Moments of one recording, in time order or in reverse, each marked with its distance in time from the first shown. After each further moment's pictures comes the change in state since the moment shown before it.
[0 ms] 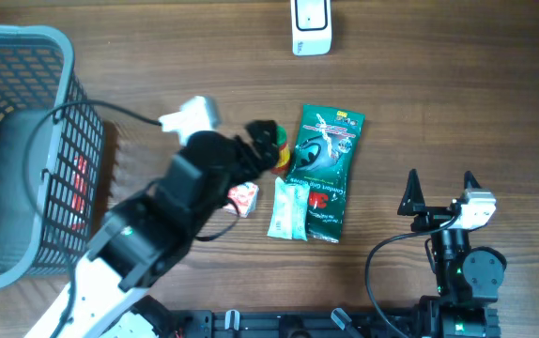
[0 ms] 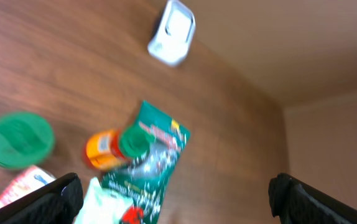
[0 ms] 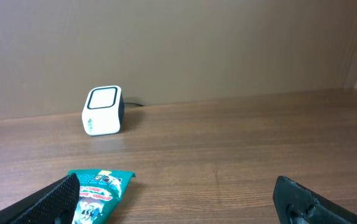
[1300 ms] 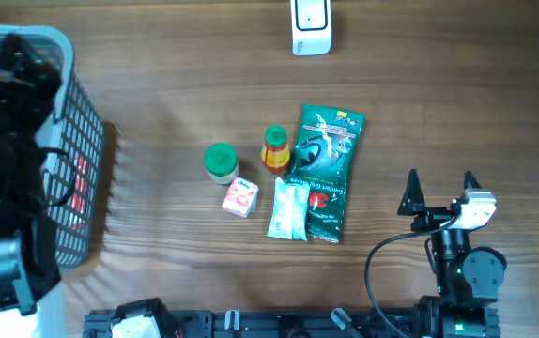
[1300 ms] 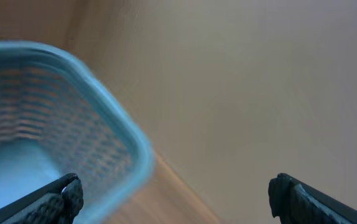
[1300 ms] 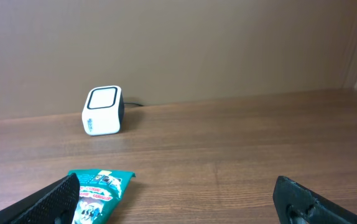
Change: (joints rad) left arm 0.848 -0.024 0.339 -0.014 -0.019 0.335; right arm 0.000 0.000 0.000 0.000 0.000 0.000
